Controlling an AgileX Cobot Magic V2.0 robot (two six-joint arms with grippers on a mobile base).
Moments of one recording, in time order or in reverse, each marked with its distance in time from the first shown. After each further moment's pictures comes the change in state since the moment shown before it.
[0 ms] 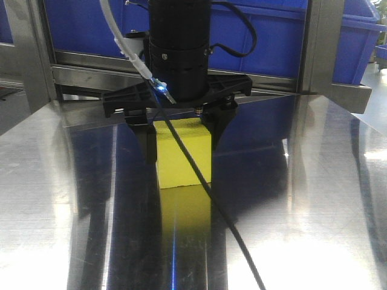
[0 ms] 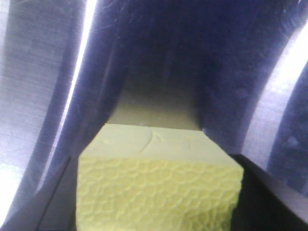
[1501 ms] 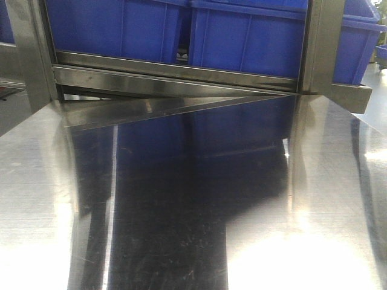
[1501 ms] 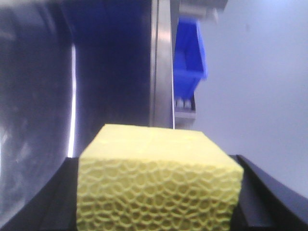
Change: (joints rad) left arm 0.000 0.000 0.000 0.000 0.000 0.000; right arm -0.649 -1.519 1.117 0.020 -0.414 -0.401
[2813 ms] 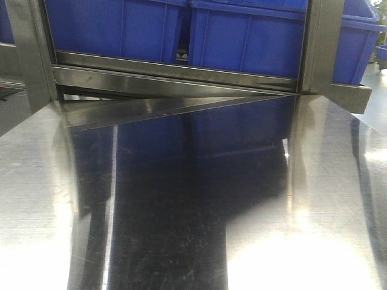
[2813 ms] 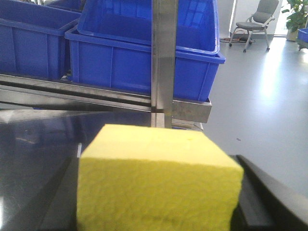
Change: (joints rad) left arm 0.000 0.000 0.000 0.000 0.000 0.000; right arm 0.000 -0.416 0.007 0.000 0.008 -0.036
